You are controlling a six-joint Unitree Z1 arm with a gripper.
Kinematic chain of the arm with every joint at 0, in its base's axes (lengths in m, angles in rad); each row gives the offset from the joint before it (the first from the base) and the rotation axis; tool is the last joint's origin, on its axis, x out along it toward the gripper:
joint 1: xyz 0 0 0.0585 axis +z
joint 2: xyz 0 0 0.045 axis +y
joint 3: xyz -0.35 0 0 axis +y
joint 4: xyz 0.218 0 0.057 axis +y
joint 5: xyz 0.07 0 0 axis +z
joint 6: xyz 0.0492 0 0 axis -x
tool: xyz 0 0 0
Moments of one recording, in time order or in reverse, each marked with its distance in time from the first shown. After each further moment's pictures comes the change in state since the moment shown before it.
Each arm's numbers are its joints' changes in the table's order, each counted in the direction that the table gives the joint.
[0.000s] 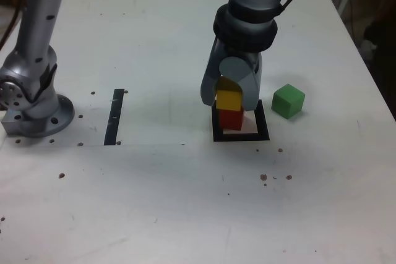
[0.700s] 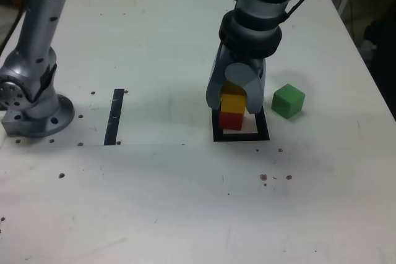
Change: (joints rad) arm 0.011 0.032 0.004 -0.034 0.016 -0.001
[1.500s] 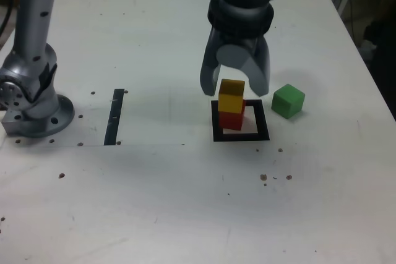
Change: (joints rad) arm -0.013 -0.109 -0.005 0.040 0.017 0.019
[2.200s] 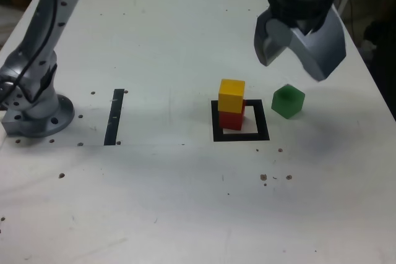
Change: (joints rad) arm 0.000 0.225 -0.425 0.106 0.176 -0.604
